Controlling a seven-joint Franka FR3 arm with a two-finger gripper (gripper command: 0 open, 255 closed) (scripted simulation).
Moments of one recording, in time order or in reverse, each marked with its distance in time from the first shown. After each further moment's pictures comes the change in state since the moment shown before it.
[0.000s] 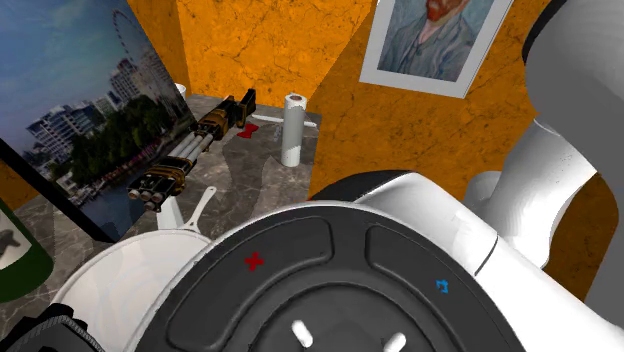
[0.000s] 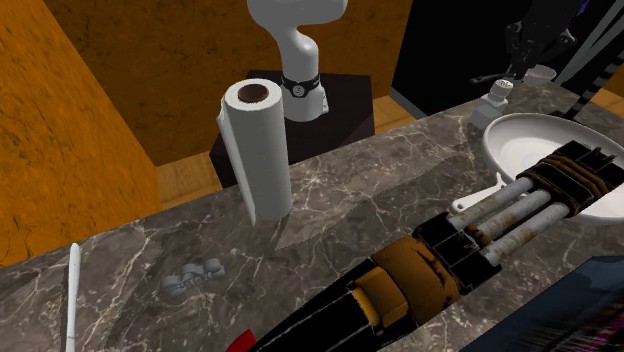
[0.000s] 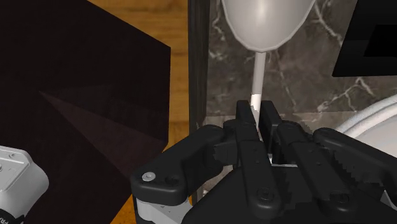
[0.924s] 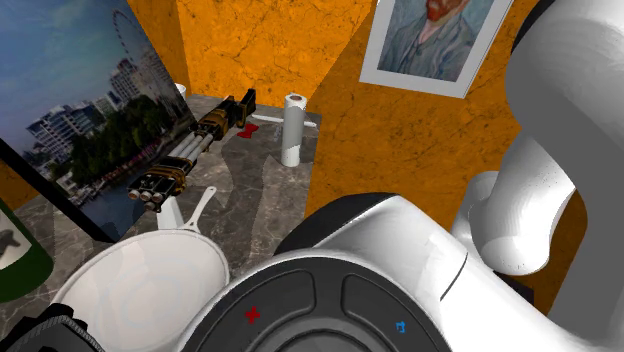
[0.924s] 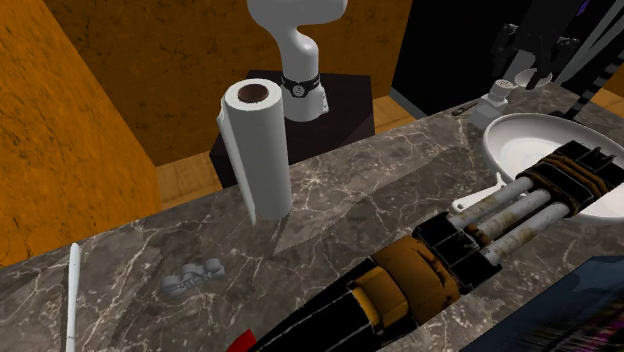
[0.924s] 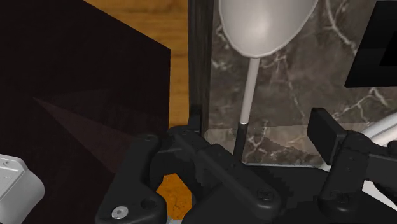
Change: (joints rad) arm 0.002 0.039 0.004 -0.029 -0.045 0.044 0.039
